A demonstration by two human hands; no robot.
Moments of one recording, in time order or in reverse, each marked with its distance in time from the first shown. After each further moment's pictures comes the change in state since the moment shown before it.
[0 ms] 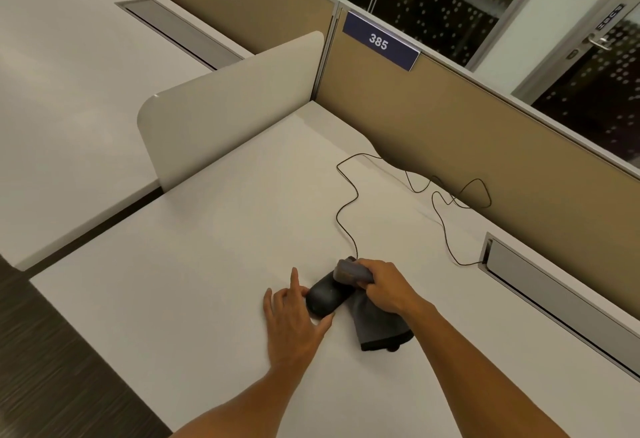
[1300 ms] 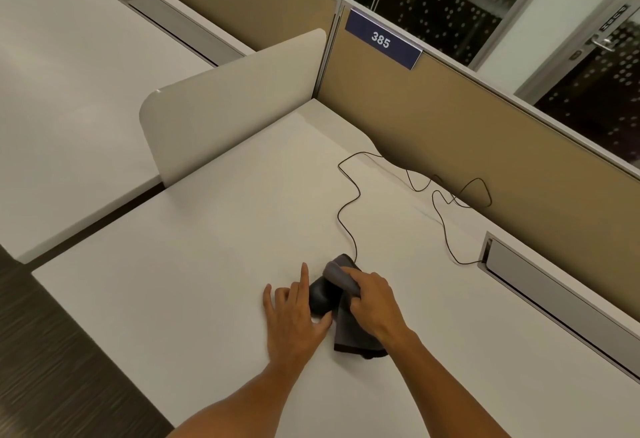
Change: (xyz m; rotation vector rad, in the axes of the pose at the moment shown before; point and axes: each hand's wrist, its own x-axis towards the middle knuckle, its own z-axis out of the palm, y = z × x) left_hand 0.000 -0.002 0.003 0.127 0.000 0.087; right_hand -0.028 -0.011 0.044 0.013 0.217 -0.078
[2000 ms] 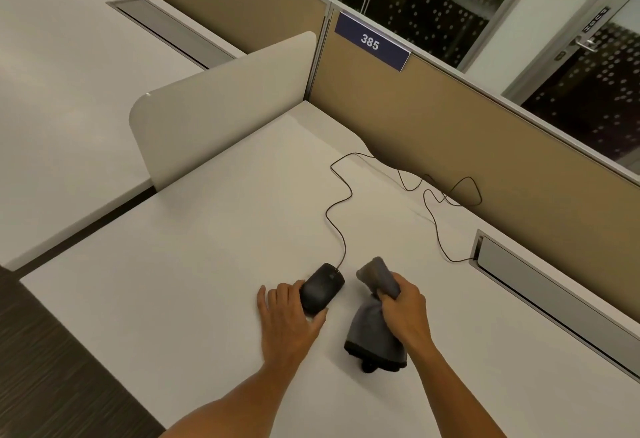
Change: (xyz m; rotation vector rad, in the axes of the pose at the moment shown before) left_hand 0.000 0.003 -0.005 0.018 -0.027 -0.040; right_hand -0.028 0.033 -0.028 0.389 0.261 0.266
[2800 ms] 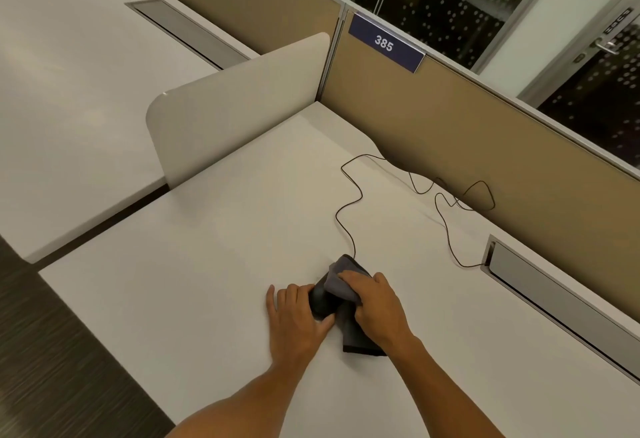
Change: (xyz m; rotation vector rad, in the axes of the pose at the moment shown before) left_hand 0.001 0.002 -0.005 -0.068 -0.046 -0.029; right_hand 0.004 -0.019 0.040 -0.476 -0.243 -0.388
